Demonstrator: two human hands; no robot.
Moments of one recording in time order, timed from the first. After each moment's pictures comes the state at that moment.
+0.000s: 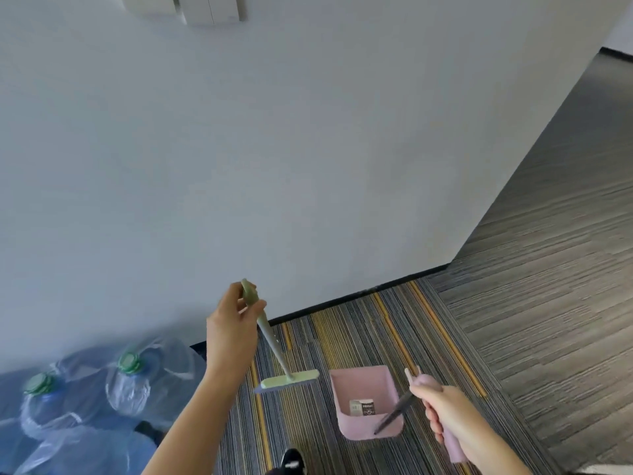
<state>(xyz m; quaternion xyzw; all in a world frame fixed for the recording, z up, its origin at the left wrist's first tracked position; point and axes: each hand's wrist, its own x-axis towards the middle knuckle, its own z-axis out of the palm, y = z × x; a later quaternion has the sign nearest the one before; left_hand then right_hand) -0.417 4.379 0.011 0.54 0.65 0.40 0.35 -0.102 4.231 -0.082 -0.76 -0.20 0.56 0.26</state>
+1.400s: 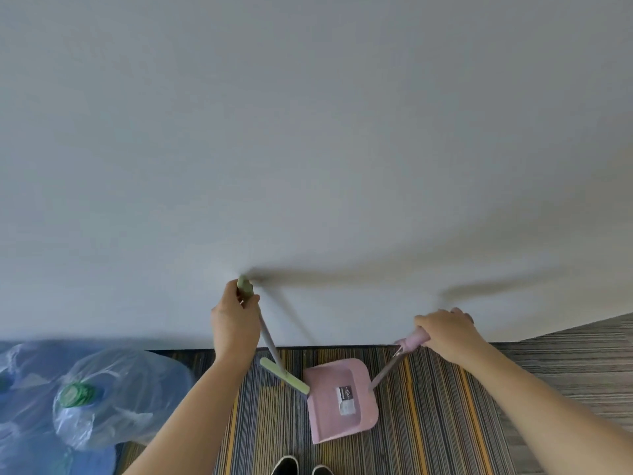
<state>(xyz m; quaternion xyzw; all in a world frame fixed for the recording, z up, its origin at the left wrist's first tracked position) -0.354 4.714 -0.127 0.37 0.80 0.37 0.30 0.013 4.753 -0.166 -0.56 -0.77 0.15 -0.25</state>
